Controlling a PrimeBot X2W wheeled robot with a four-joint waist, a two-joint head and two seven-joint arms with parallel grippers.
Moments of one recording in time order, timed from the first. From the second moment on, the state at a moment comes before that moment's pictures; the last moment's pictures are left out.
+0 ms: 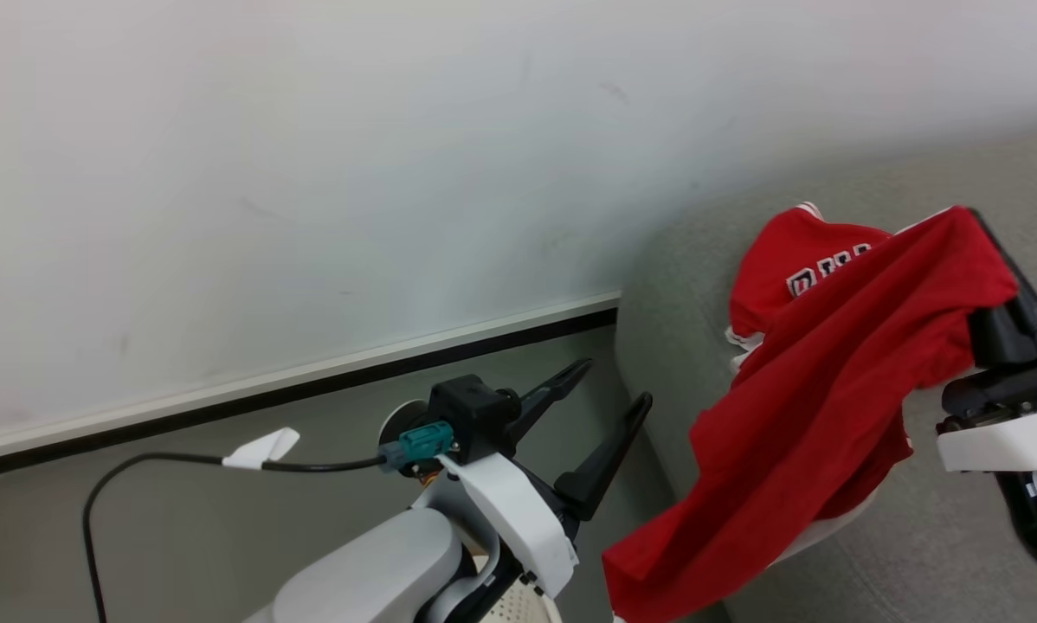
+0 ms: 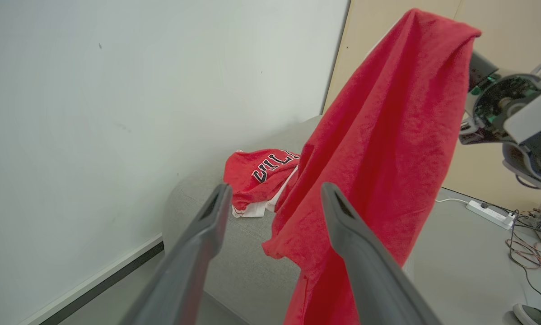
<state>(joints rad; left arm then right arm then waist) -0.70 0.28 -1.06 0.25 -0.82 0.08 -0.24 -0.44 -0.38 0.25 0.16 0.49 0.13 -0.26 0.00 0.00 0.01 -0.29</state>
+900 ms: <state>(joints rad) -0.70 0.27 -1.02 0.31 -0.79 0.04 -0.26 -0.53 -0.45 0.18 0.00 0.56 0.13 -0.15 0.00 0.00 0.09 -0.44</state>
